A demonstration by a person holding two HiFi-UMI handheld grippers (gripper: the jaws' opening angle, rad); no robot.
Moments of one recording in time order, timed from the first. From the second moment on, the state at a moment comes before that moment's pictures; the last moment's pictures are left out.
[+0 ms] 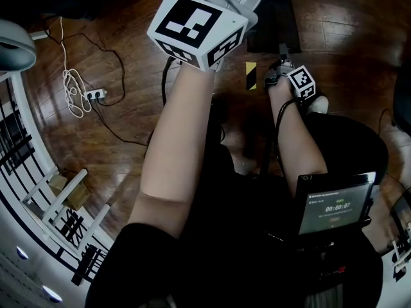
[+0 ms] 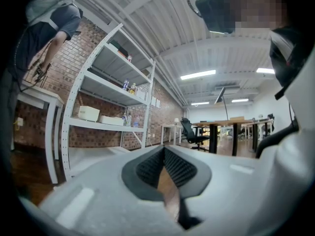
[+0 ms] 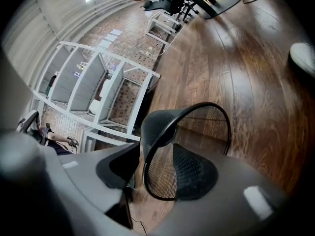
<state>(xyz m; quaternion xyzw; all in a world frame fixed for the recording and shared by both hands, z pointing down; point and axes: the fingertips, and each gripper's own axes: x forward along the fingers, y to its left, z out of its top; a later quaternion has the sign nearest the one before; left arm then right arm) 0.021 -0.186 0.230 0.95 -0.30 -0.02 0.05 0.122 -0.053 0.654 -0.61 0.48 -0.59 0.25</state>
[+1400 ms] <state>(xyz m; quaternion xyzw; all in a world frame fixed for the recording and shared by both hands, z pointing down) 0.009 -0.196 0.202 0.95 -0.31 -0.05 0.05 0.113 -0.138 0.596 -0.51 0.63 -0.54 0.24</state>
